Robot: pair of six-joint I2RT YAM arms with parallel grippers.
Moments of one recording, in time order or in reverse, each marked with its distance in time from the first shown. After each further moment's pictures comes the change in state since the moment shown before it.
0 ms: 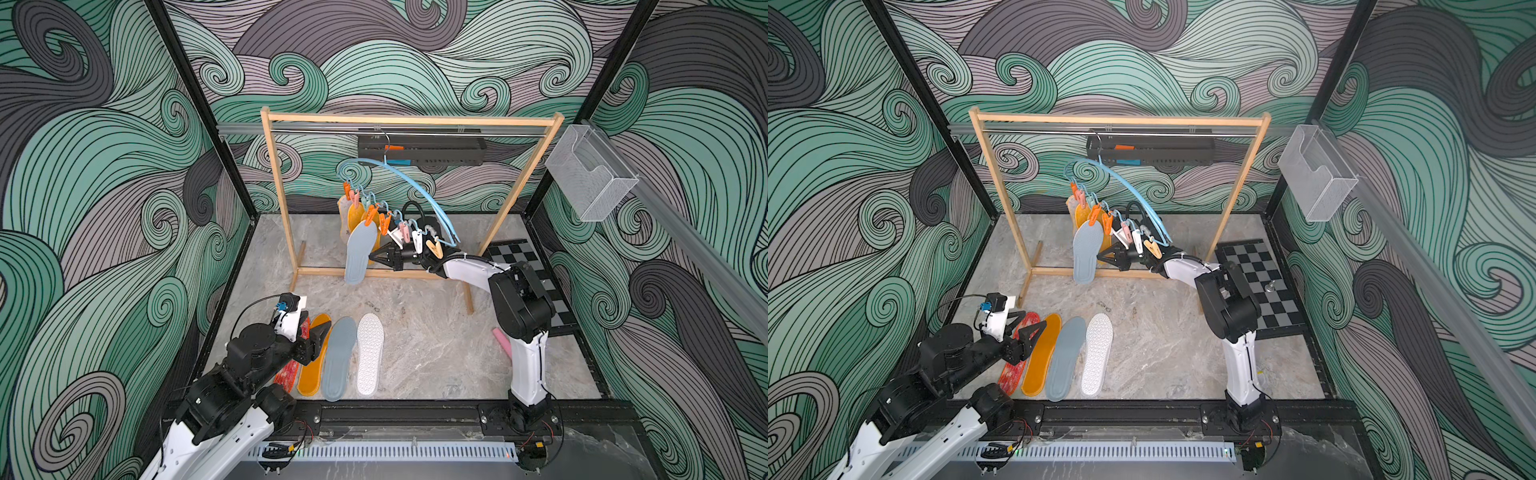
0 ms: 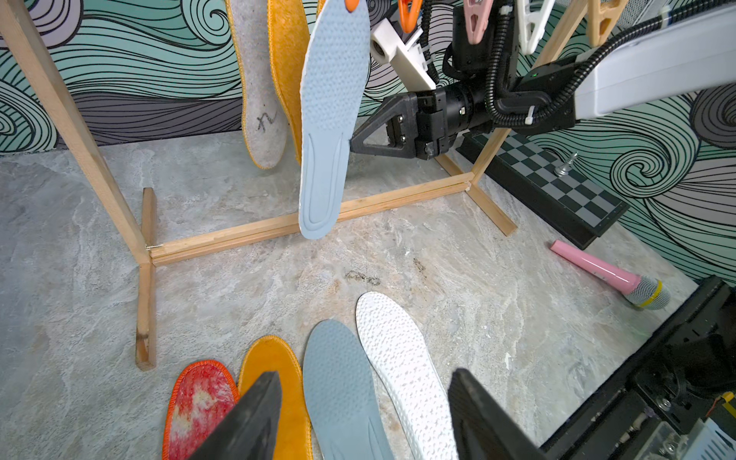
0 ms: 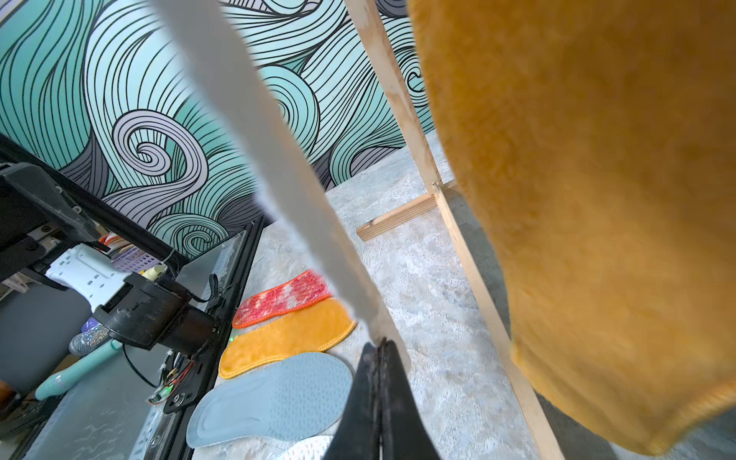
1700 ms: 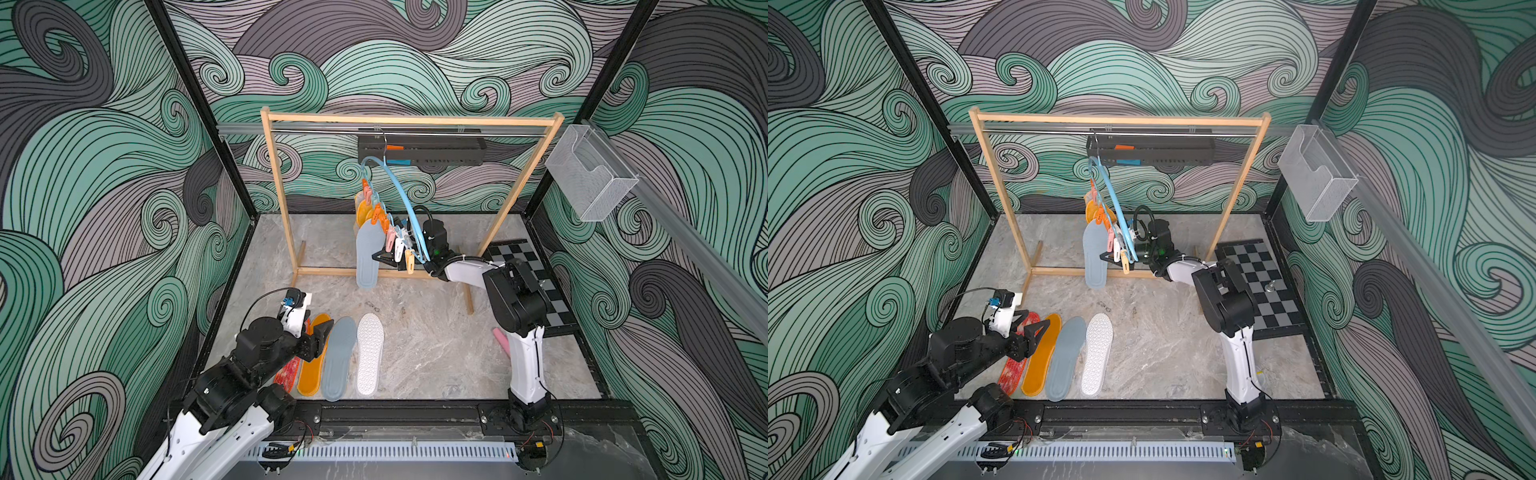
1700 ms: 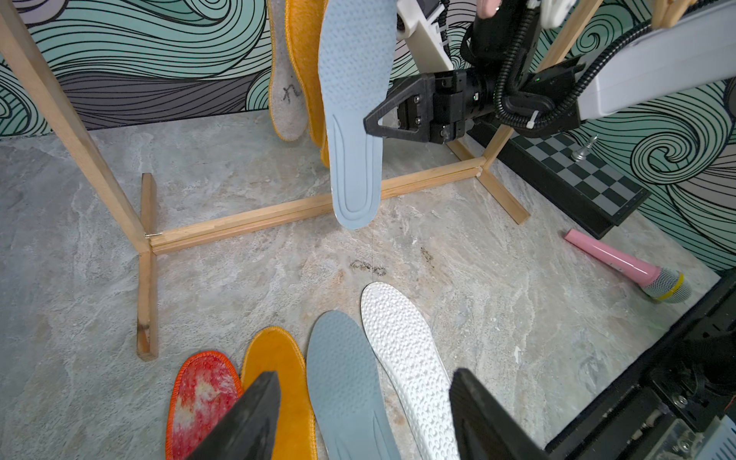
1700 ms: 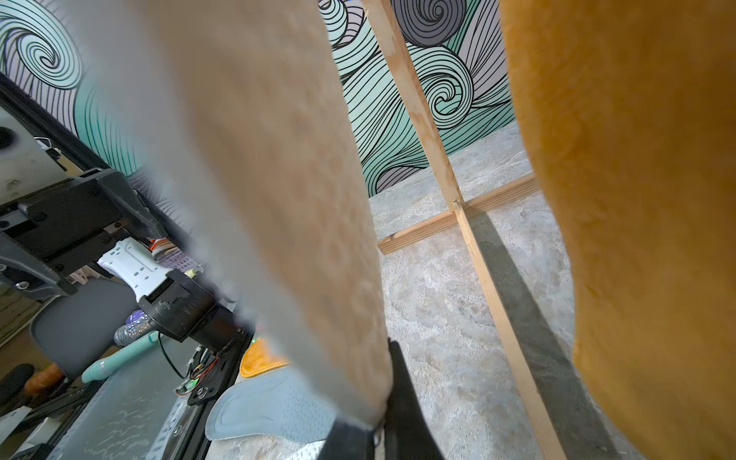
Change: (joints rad) left arm 0.000 0.081 0.000 0.019 0.002 0.002; right arm -0.047 0.052 -0.050 0.280 -0.136 0.163
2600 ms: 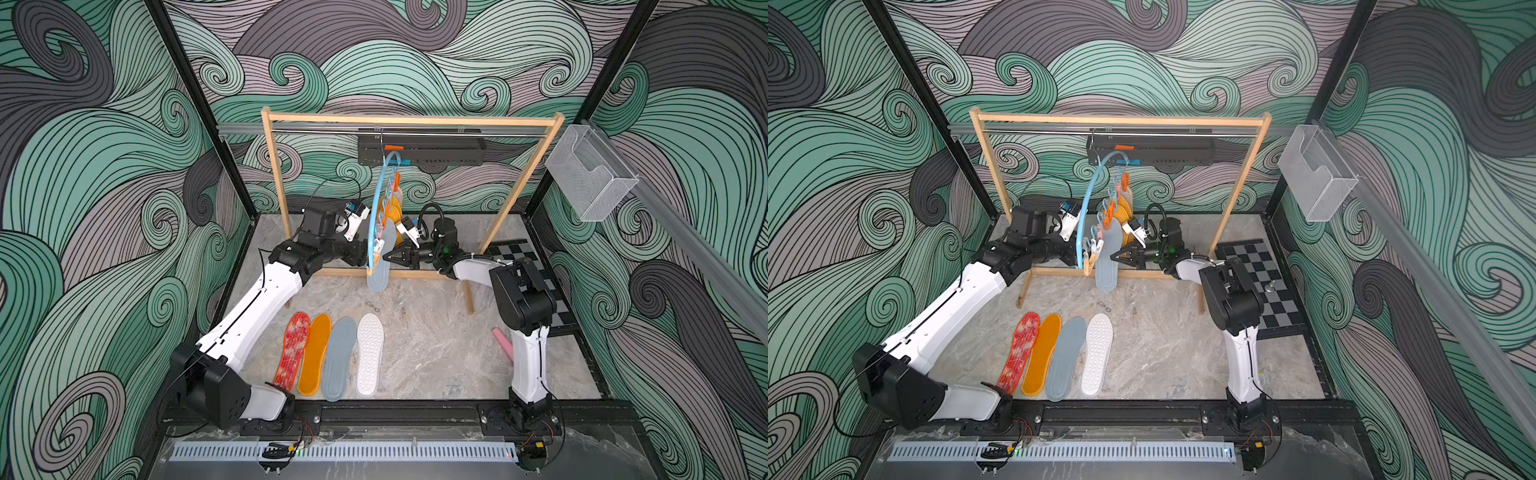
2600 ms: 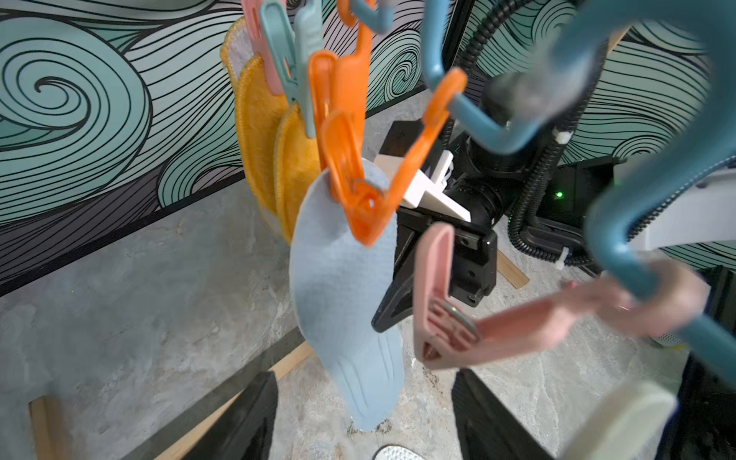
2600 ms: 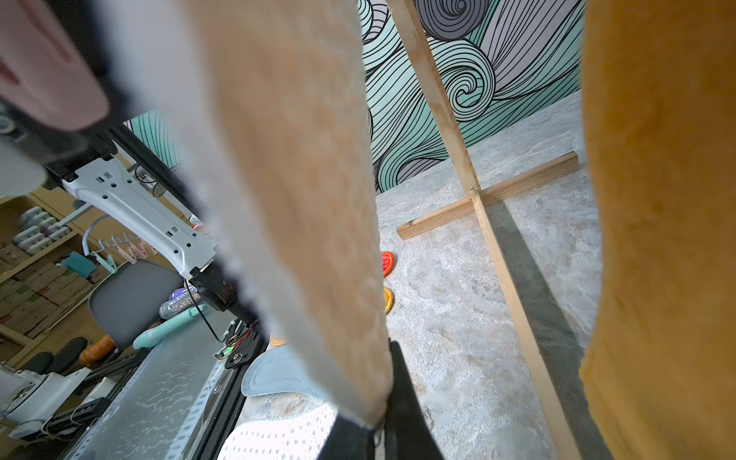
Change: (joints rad) left arm 0.230 1.016 0.639 0.282 0.421 0.305; right arm -0.062 -0.005 -0.022 0.011 -0.140 0.008
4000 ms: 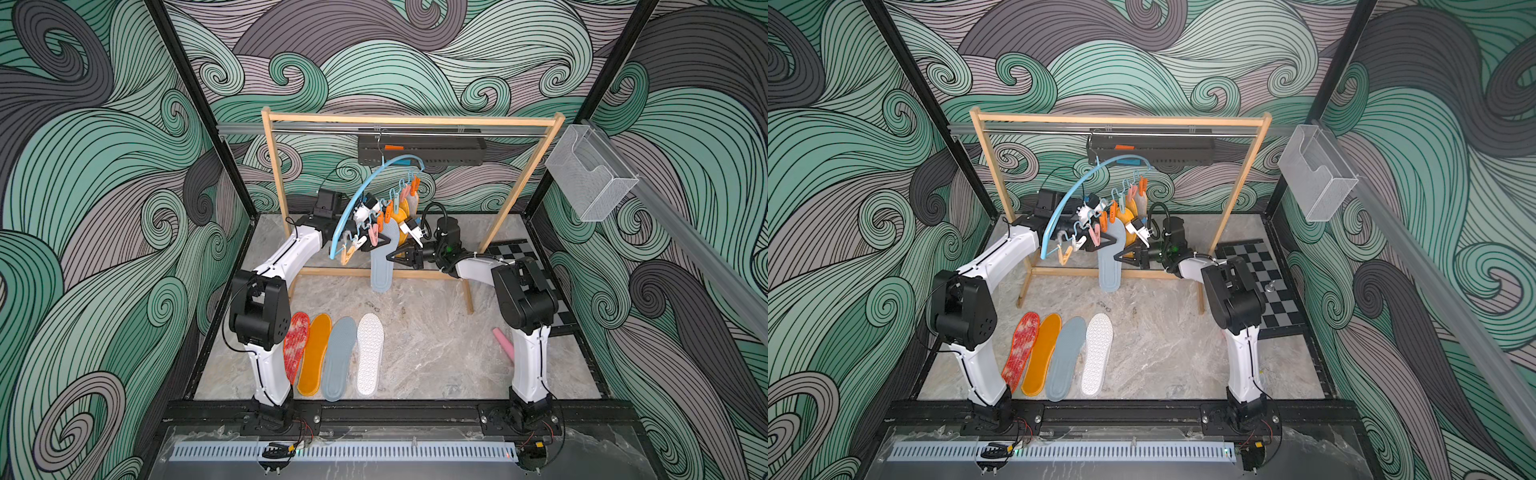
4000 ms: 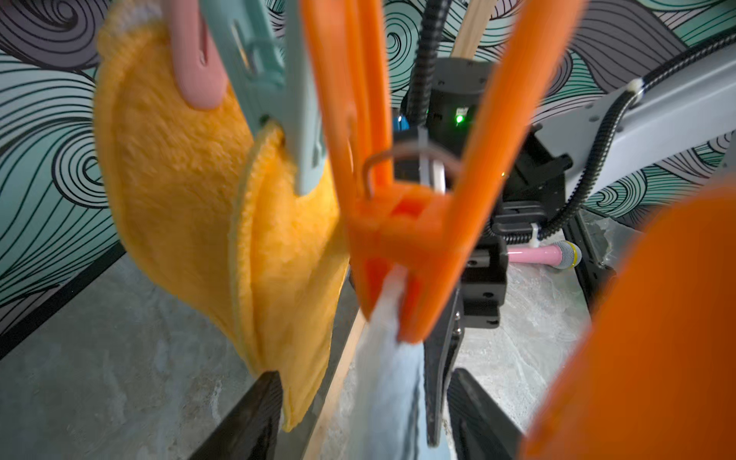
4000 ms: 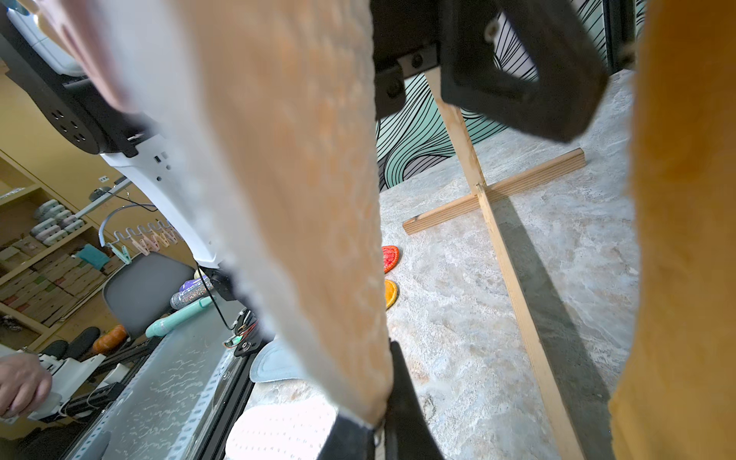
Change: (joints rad) left arm 0.130 0.491 0.266 0.056 0.605 0.346; right arm -0.026 0.000 0.000 -0.016 -0.046 -0.018
